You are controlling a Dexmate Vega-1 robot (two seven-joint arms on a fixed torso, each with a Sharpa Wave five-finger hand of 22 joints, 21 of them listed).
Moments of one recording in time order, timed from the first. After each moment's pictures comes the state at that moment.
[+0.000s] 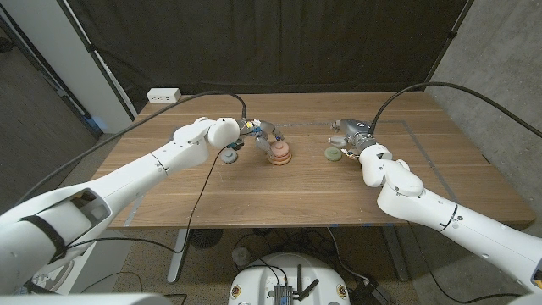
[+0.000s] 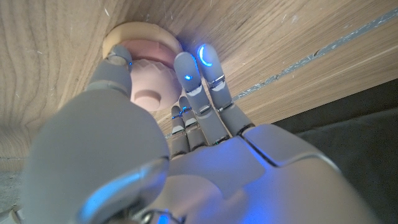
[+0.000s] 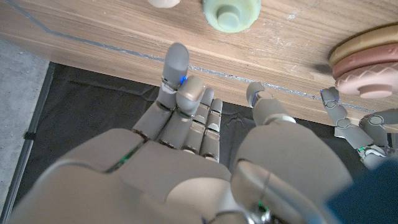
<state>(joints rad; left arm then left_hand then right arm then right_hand) 0.44 0.72 0.85 -1.63 0.57 0.09 -0.40 0.96 -0.07 0.25 -0.15 0.31 0.32 0.01 0.18 0.21 0.38 -0.09 0.18 0.43 0.99 -0.15 1.39 0.51 0.66 -0.06 1.51 0.19 -0.80 -0.83 -0.77 -2.07 -0.59 -0.83 -0.02 0.75 0.01 0.58 -0.16 0.33 0.48 -0.05 0.27 0.27 0.56 -0.11 0.21 0.64 1.01 -0.16 1.48 1.22 0.92 -0.13 1.54 0.24</state>
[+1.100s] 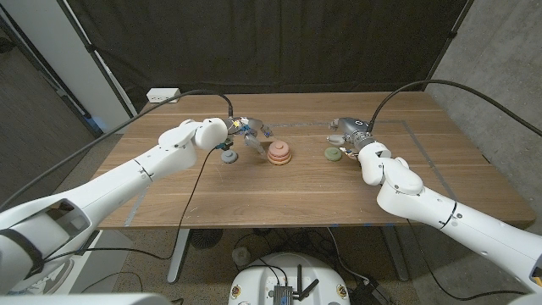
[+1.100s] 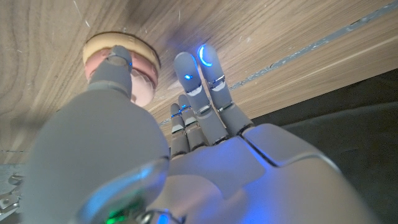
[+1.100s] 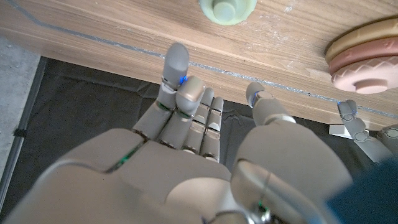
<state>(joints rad) 0.55 0.82 0.75 -1.77 0.55 0.19 -0.35 0.96 -0.07 0.25 -0.15 0.31 0.36 -0.01 0.21 0.21 0.42 -0.11 0.20 0.42 0.97 -0.15 1.39 0.51 0.66 -0.06 1.51 0.19 -0.79 -0.83 -0.78 -2.06 -0.59 -0.80 -0.01 0.73 0.00 0.59 -0.16 0.34 0.49 -0.05 0.28 0.29 0.56 -0.11 0.20 0.64 1.01 -0.16 1.49 1.22 0.92 -0.13 1.54 0.24</state>
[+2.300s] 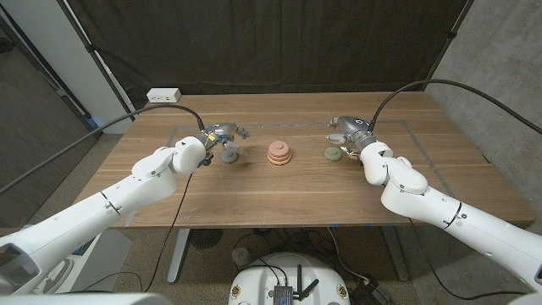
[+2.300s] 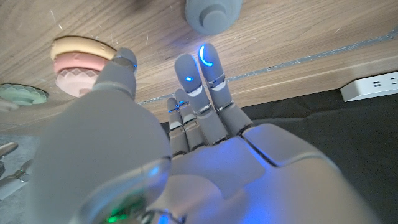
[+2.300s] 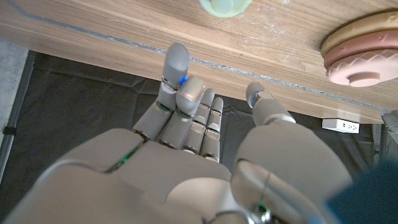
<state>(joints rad) 0.85 0.94 0.57 -1.99 0.44 0.42 -0.08 0.97 -0.05 0.25 -0.15 0.32 0.44 -0.01 0.23 0.21 0.51 -0.13 0.22 0.42 1.00 -0.16 1.41 0.51 0.69 -0.06 1.52 0.19 -0.81 -0.85 -0.74 -2.06 -0.57 -0.73 -0.03 0.73 0.00 0.59 -0.16 0.34 0.49 -0.06 0.28 0.29 0.56 -0.12 0.20 0.64 1.01 -0.16 1.49 1.22 0.92 -0.13 1.54 0.24</state>
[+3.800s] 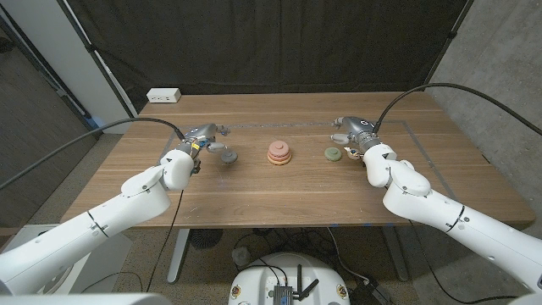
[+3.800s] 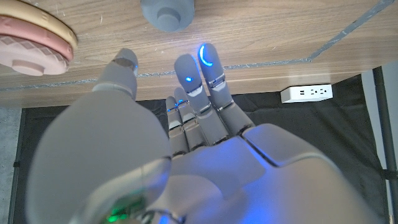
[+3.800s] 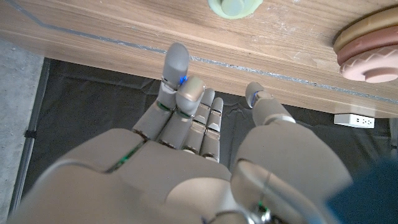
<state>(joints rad) 0.99 0.96 0.49 -2.04 0.32 0.55 0.19 0.97 -0.04 0.26 -0.16 0.33 0.47 -0.02 0.23 0.21 0.53 -0.13 0.22 0.42 1.00 -0.15 1.41 0.51 0.69 -0.06 1.52 0.19 -0.84 -0.84 -0.71 -2.06 -0.54 -0.75 -0.08 0.73 0.00 0.60 -0.16 0.34 0.49 -0.06 0.28 0.29 0.56 -0.12 0.20 0.64 1.01 -0.16 1.49 1.22 0.92 -0.13 1.54 0.24</state>
